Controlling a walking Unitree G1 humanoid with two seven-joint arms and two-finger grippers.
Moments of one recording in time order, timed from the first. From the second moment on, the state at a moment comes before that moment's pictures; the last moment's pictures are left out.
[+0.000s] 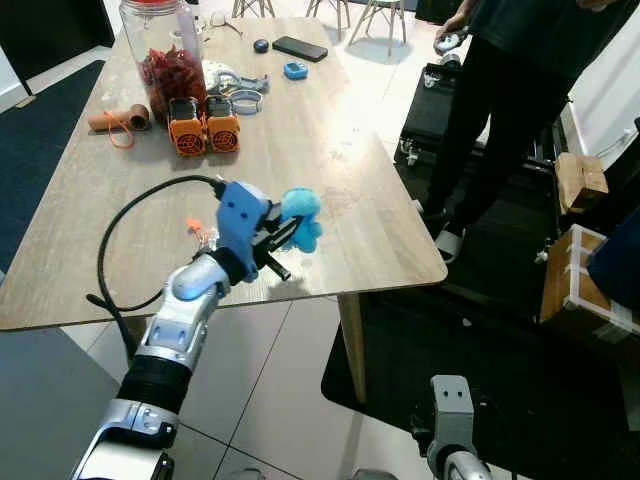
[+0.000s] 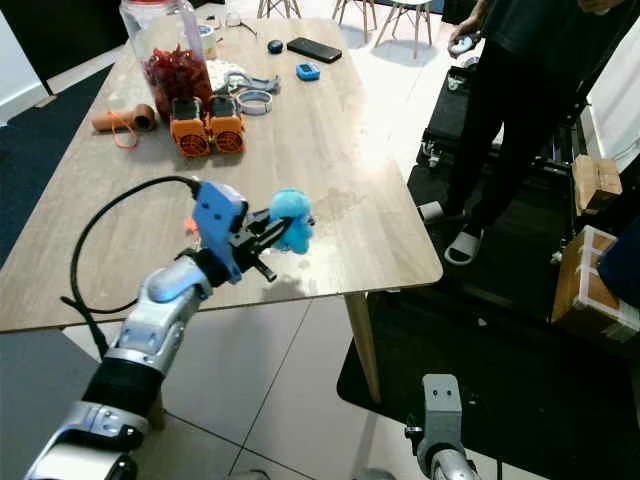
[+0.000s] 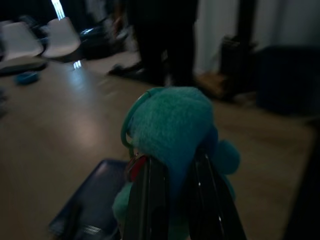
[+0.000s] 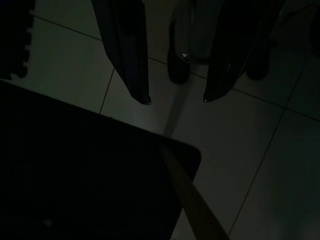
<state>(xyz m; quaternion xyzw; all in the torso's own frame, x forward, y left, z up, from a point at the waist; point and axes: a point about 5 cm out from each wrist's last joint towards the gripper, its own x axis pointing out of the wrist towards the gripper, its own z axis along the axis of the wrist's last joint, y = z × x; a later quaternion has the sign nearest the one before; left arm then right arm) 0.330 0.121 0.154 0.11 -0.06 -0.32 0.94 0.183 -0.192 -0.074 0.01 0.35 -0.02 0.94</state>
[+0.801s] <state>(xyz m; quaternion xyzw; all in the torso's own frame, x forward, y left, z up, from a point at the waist) 0.342 0.149 0.154 0.13 -0.06 -0.23 0.96 0.183 -0.192 -0.074 0.01 0.35 -0.02 0.94</state>
